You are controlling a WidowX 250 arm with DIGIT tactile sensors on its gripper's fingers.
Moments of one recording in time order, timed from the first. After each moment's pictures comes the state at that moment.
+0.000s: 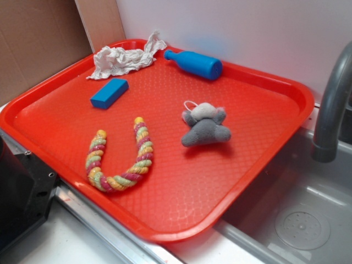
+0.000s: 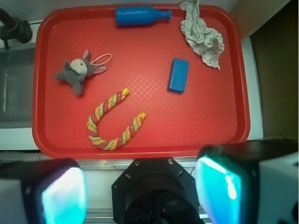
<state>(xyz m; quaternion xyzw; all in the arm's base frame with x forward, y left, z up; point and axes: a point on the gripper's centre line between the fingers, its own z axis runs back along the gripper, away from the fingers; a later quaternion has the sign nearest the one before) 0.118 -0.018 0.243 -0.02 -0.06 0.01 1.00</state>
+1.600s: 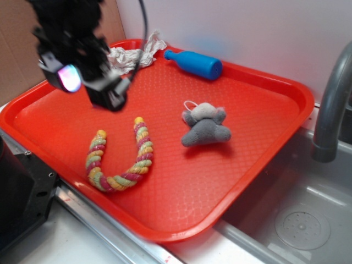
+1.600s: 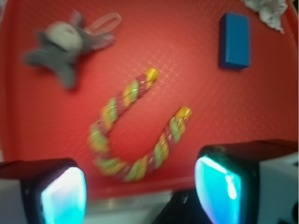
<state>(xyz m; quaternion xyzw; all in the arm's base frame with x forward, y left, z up) 0.151 -0.057 0.101 -0.01 0.00 0.06 1.00</state>
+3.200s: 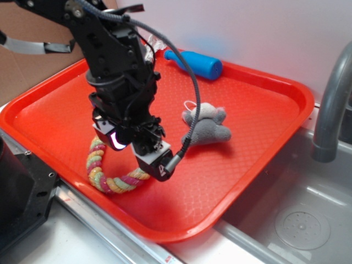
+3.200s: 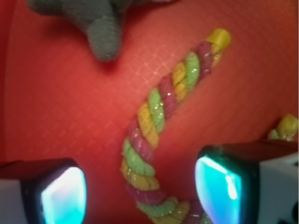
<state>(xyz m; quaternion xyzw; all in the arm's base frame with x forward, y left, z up) 0.148 -0.118 0.054 -0.02 -0.03 0.00 1.00</state>
